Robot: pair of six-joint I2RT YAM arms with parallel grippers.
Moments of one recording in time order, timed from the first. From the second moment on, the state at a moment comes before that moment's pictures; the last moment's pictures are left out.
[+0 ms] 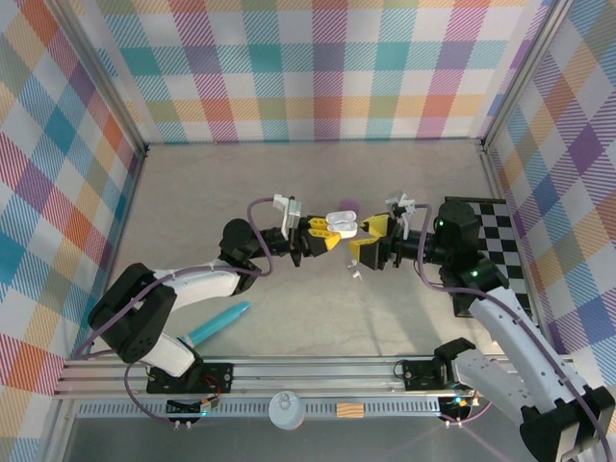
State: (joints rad) left arm -0.65 1.52 0.70 1.21 0.83 -0.49; right arm 0.40 0.84 0.79 -0.19 -0.81 0.23
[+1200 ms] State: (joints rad) left arm -0.56 1.34 0.40 1.00 0.74 0.00; right arm 0.40 1.34 0.79 -0.49 -0.30 0.51
